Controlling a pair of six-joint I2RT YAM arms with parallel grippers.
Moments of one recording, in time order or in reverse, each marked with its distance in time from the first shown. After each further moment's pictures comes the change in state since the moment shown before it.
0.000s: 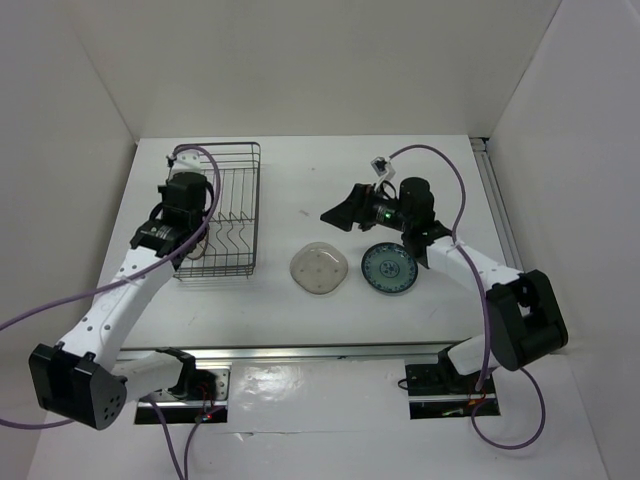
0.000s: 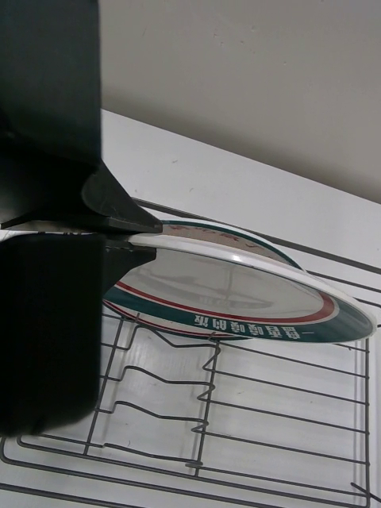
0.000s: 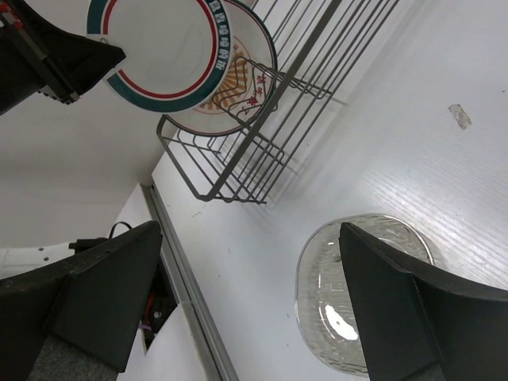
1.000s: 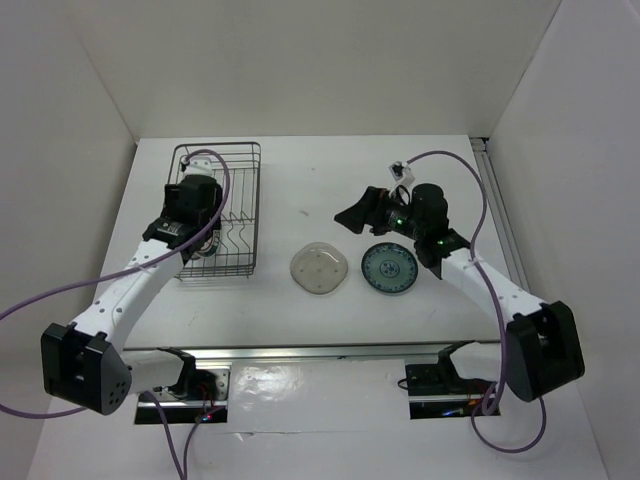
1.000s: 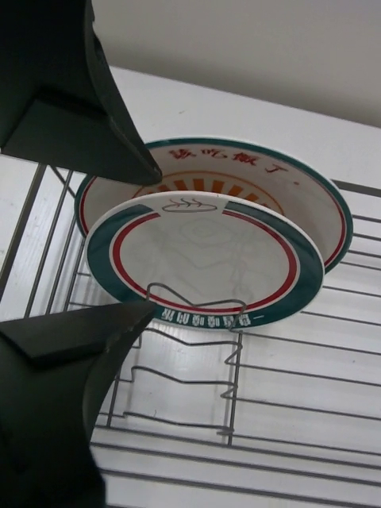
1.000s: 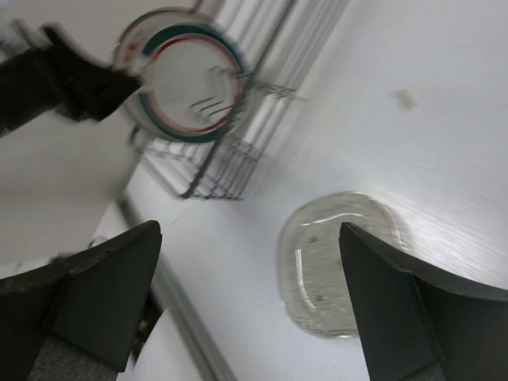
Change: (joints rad) left arm 0.001 0.081 -0.038 0.027 0.100 -0.039; right arm -0.030 -0.136 -0.053 -0.115 0.074 -0.031
